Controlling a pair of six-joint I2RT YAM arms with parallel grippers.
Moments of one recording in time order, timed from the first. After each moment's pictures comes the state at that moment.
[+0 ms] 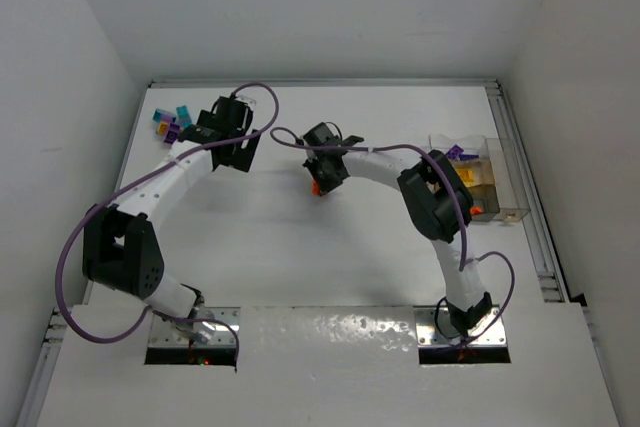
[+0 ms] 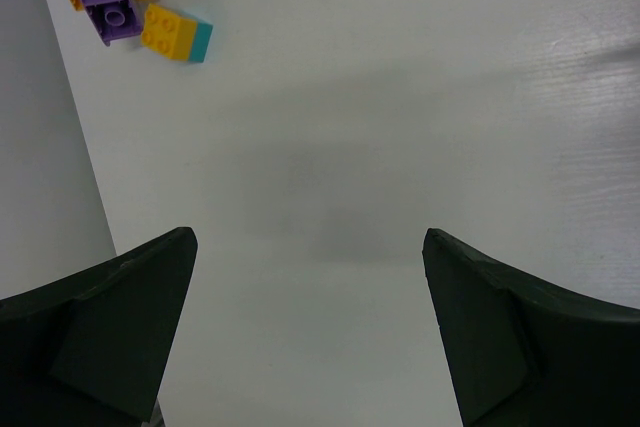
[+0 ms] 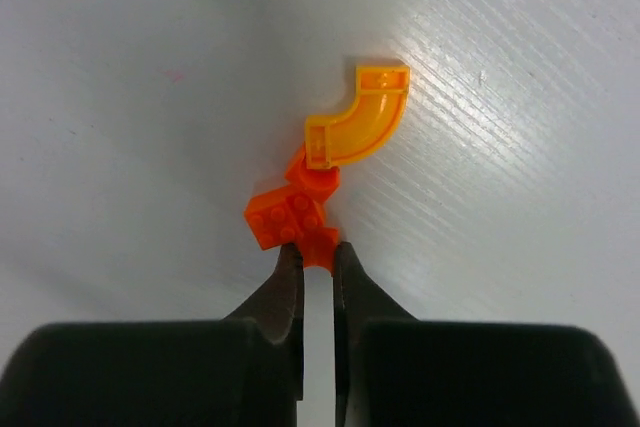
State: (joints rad) left arm -0.29 1.51 1.23 -0.66 -0.41 0.11; right arm 0.68 2.17 1.54 -0.49 0.01 0.07
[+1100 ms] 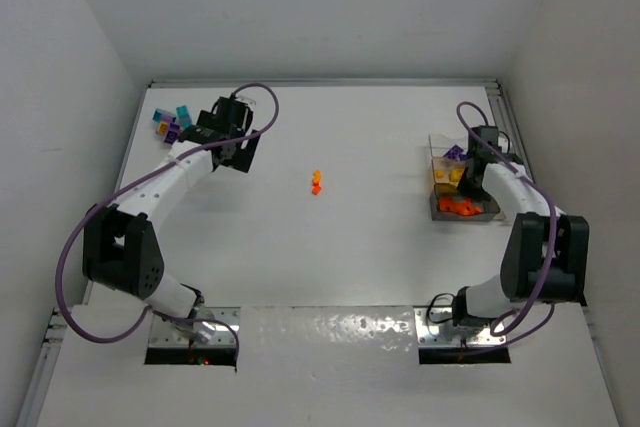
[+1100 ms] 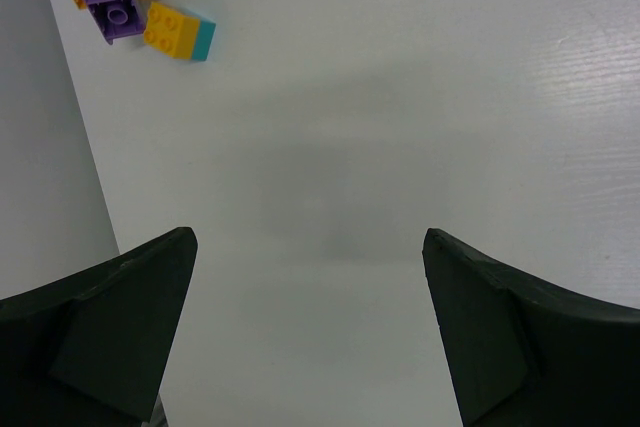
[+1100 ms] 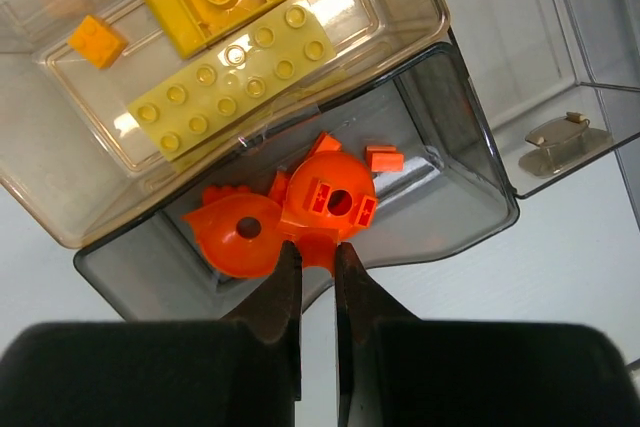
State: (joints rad) left arm -0.29 1.51 1.23 -0.65 -0.42 0.11; right arm -0.10 1.48 0.91 -0.57 0.31 0.37
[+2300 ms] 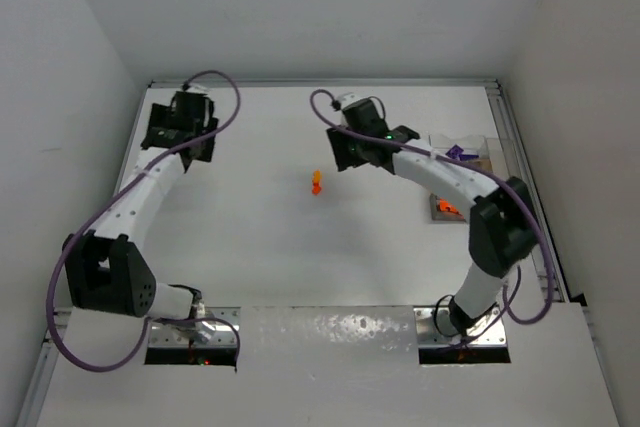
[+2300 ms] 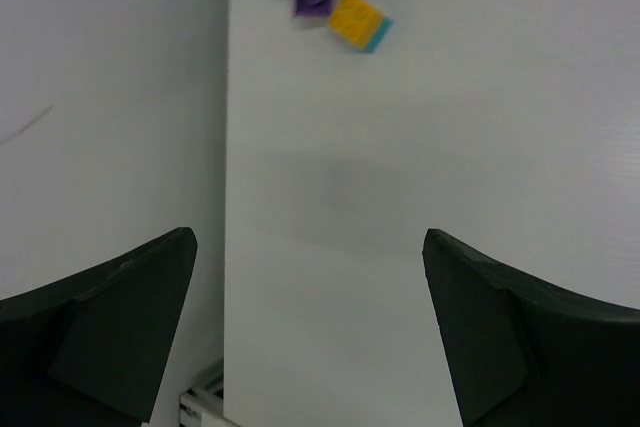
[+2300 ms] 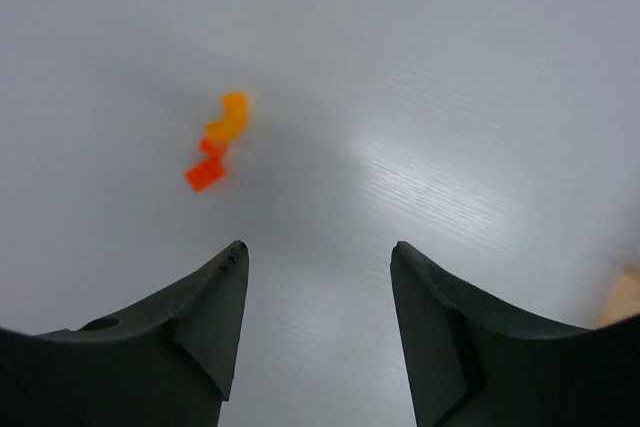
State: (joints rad) left arm -0.19 1.42 1.24 -0.64 -0.57 0.18; right arm 0.55 1.65 1.27 -0.42 0.15 0.13
